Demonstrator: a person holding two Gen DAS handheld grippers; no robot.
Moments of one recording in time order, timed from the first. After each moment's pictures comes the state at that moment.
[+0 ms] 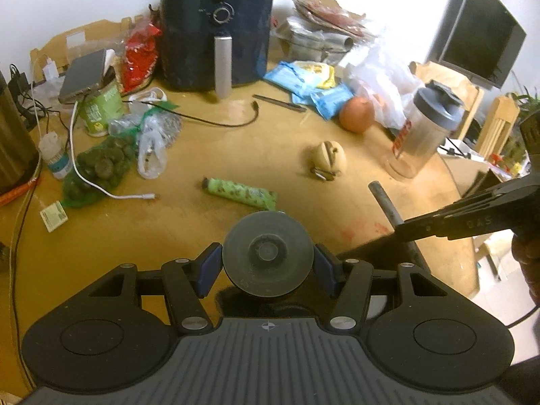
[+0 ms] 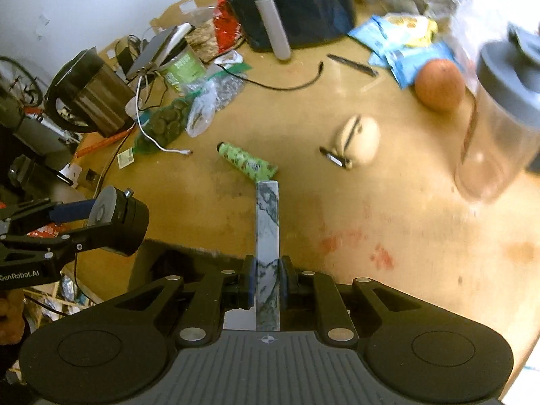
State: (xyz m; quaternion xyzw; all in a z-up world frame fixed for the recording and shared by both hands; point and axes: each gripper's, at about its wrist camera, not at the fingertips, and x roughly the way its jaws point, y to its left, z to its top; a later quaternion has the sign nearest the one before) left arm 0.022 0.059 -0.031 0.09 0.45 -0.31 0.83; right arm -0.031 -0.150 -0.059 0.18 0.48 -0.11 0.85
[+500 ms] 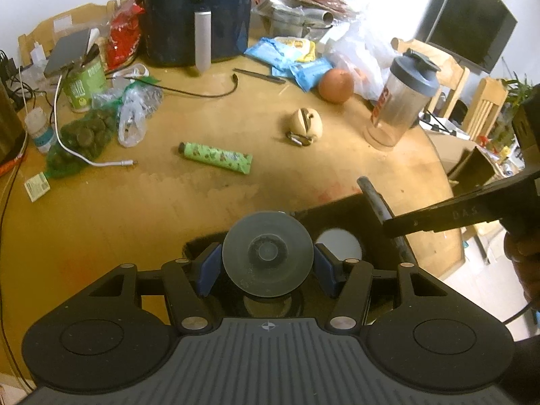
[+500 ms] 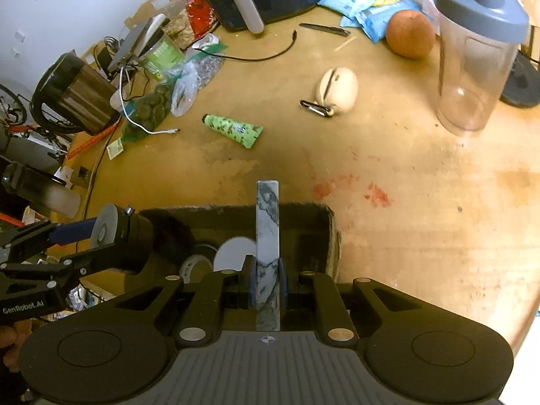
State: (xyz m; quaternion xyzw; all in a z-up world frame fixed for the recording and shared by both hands) left arm -0.011 0.057 -0.046 0.09 0.47 -0.32 0.81; right arm -0.064 -0.135 -0.076 0.24 0.50 -0.18 0.81
